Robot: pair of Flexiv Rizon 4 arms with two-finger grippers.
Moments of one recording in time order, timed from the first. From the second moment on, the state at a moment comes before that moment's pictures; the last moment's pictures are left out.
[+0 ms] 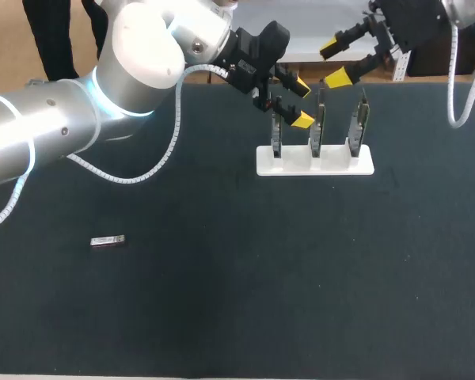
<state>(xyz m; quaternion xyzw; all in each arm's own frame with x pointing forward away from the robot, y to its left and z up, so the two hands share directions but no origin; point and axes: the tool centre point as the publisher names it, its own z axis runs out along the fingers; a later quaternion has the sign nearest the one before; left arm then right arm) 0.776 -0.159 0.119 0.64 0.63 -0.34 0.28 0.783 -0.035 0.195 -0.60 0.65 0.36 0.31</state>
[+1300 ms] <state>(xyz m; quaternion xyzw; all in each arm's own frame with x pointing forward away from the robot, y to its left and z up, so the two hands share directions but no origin) 0.776 -0.159 0.119 0.64 0.63 -0.34 0.28 0.786 -0.032 0.171 -0.60 0.66 0.36 0.28</state>
